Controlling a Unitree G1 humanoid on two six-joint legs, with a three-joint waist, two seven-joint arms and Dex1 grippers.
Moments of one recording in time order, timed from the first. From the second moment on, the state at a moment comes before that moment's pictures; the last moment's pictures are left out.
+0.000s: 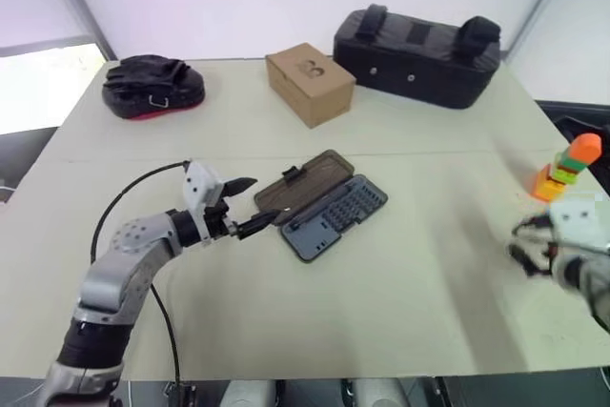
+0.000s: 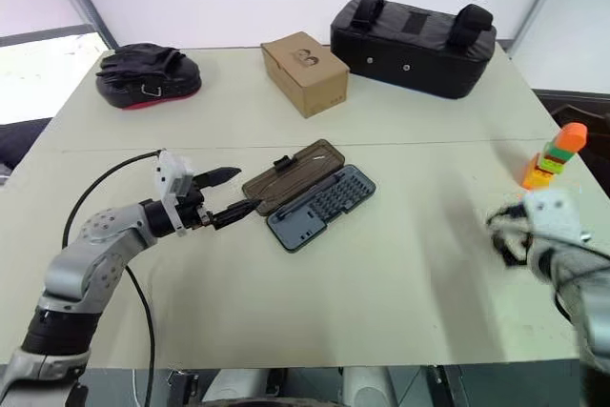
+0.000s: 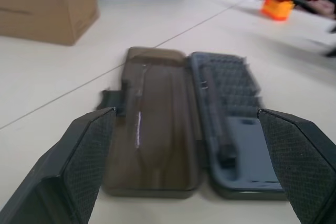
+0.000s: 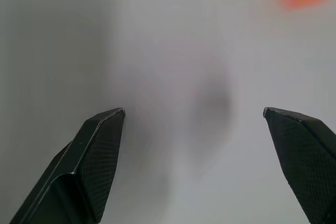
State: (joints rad) left arm -0.28 0.56 0.04 -0.12 -0.50 0.40 -0.82; right arm 0.24 -0.91 -0.45 -0.55 0.44 1.13 0.62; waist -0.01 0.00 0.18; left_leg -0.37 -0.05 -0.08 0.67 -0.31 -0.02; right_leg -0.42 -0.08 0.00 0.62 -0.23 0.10
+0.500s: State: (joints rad) left arm -0.65 0.53 -0.04 0.50 -0.25 0.06 -0.94; right arm -0.41 -0.89 -0.20 -0.46 0.71 0.97 0.82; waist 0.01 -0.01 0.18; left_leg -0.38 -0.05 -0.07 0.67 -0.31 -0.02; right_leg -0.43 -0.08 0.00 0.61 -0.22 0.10
